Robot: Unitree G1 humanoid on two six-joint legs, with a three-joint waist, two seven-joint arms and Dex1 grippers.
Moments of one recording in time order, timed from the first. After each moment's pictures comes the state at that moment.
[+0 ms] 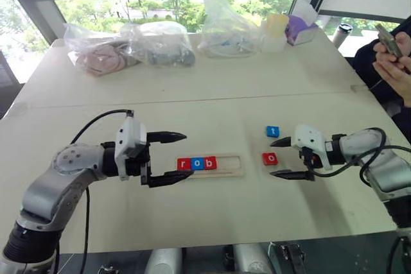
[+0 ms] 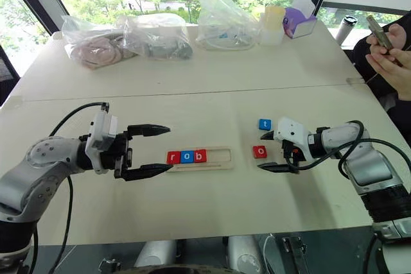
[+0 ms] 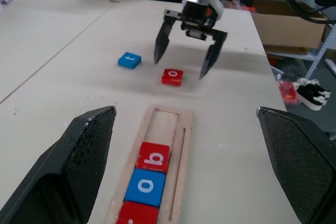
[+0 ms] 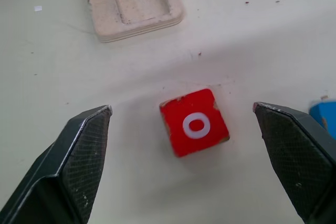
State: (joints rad) left arm -0.15 0.75 0.06 -0.48 -0.66 0.47 -1.06; right arm -0.34 -0.91 0.14 0.08 0.22 0.21 1.28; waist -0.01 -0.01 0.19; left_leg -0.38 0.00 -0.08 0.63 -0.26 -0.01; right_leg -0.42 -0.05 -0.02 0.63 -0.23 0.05
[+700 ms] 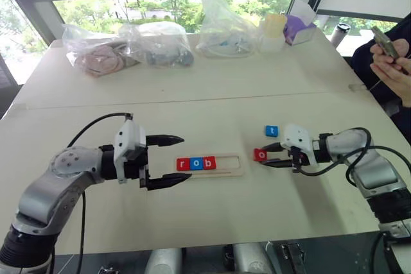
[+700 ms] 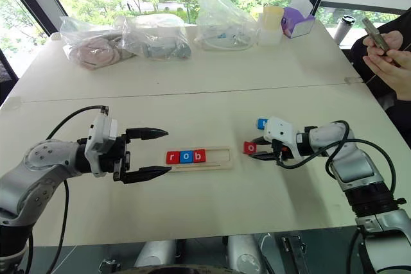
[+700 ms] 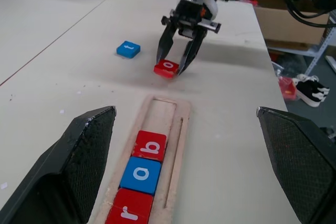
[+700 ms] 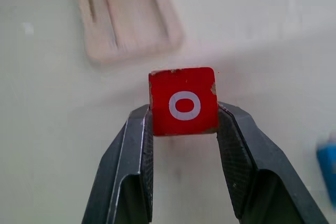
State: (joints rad) left arm -0.11 0.78 0.07 -0.50 -0.67 0.48 -1.05; right arm -0.40 -0.81 0.15 -0.05 0.23 0.27 1.25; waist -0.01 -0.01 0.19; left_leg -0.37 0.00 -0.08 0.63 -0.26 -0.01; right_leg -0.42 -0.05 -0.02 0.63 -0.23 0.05
